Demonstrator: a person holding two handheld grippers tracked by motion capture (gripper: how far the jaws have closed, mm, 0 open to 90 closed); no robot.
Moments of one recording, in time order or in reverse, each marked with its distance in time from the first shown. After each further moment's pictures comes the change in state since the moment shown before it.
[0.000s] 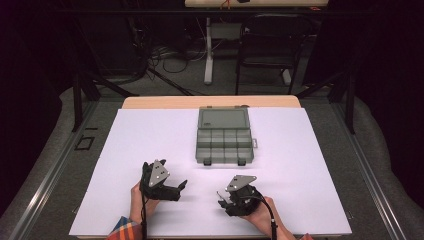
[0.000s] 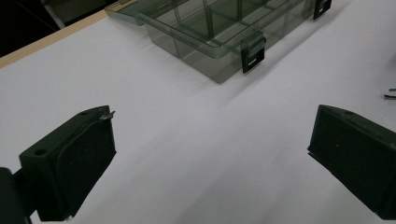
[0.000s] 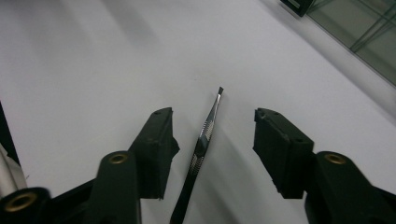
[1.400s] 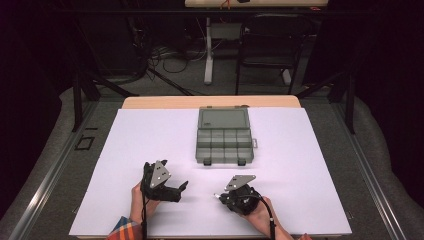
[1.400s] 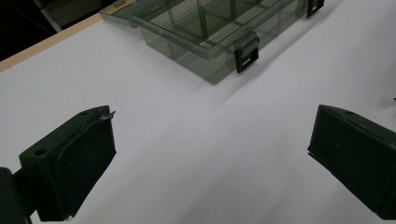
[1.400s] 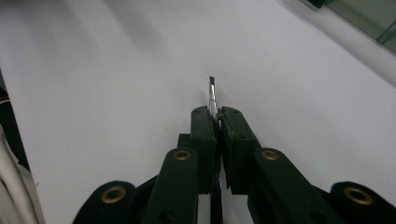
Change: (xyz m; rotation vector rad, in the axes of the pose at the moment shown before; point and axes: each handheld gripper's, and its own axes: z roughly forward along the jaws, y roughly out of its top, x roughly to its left) left arm -0.003 0.001 0.000 0.000 -0.008 0.026; right arm -0.001 -0.002 0.006 -0.011 0.050 0.044
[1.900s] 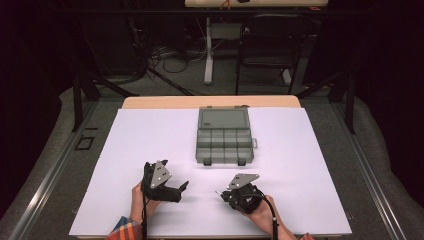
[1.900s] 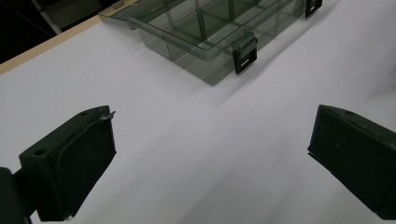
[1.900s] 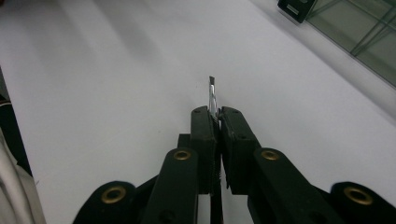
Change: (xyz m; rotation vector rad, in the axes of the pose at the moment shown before) left arm -0.001 0.000 0.001 -0.002 -0.005 0.010; right arm -0.004 0.003 -0.009 -0.023 -0.022 -0.017
